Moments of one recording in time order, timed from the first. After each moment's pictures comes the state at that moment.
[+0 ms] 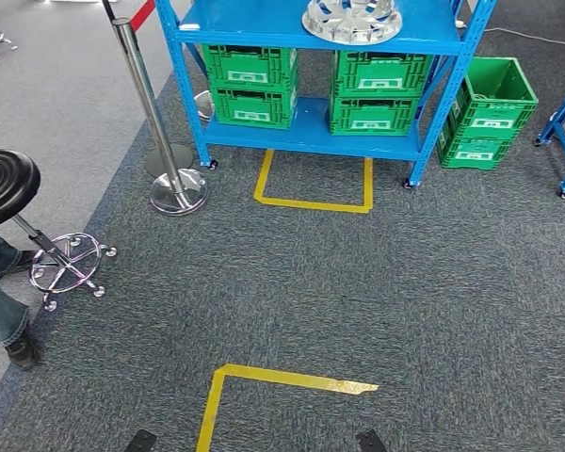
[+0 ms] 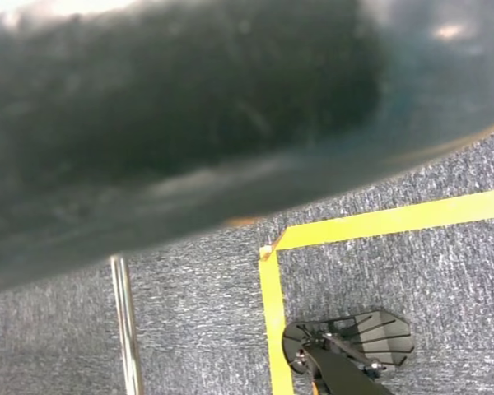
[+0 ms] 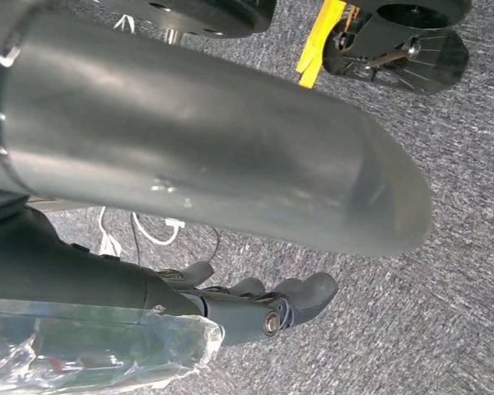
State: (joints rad) left arm -0.06 -0.06 0.64 -0.22 -0.81 0.11 -0.17; right arm -0.12 0.27 -0.72 -0.20 1.20 -0.33 0.00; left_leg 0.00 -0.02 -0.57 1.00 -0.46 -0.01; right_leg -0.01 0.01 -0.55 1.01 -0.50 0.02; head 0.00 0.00
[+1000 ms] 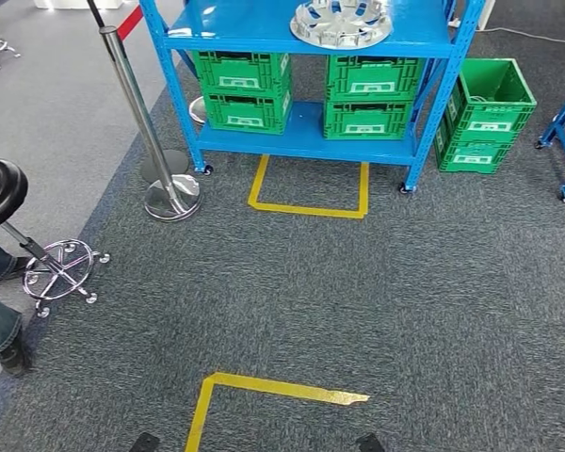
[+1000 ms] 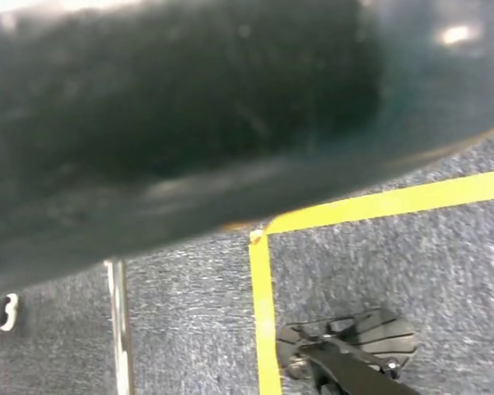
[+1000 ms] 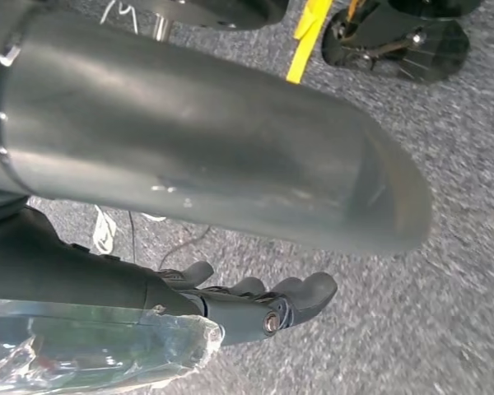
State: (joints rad) left arm -0.06 -0.08 0.65 -0.22 -0.83 0.14 -0.16; right arm -0.11 0.27 -0.72 -0.20 1.21 -0.33 0.00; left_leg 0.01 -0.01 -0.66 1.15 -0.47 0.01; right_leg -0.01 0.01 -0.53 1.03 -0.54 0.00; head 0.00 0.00
